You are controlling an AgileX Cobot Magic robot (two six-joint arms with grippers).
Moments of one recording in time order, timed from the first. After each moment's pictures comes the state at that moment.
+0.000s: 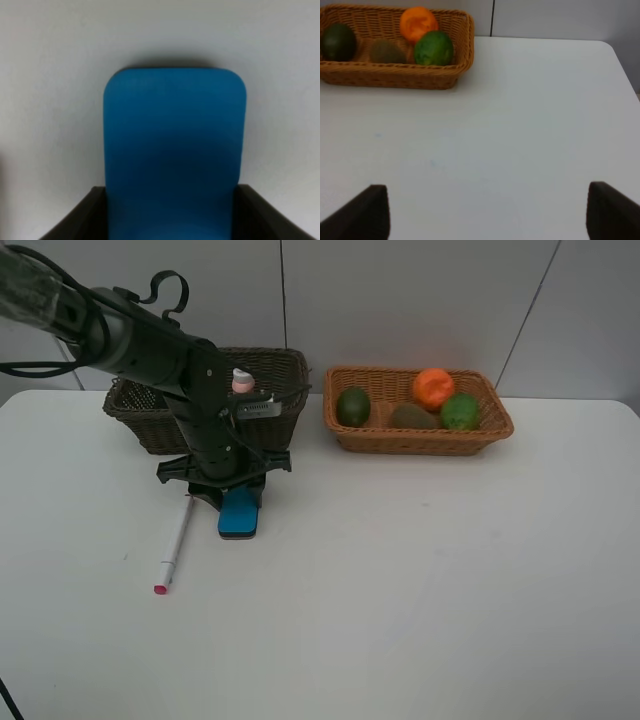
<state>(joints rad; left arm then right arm) -0.51 2.12 -1.29 -0.03 0.56 -0.55 -0.09 0.00 -0.52 0.00 1.06 -0.10</state>
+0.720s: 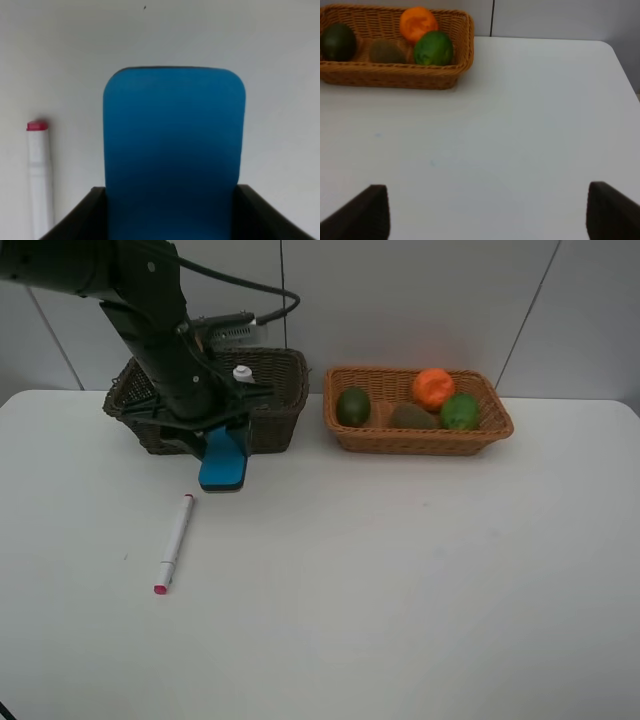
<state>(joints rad) -0.51 1.82 -1.29 -0.02 0.72 -0.52 -0.09 0.00 -0.52 0.00 1.06 -0.10</state>
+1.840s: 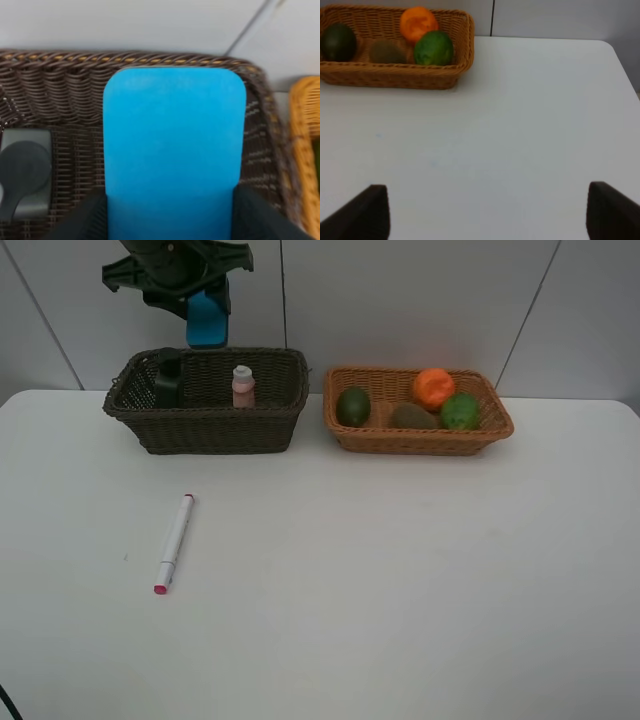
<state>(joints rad) -0.35 1.99 -1.74 0.14 0.65 -0.46 -0.09 0.00 -0.52 0.00 1.06 -0.09</state>
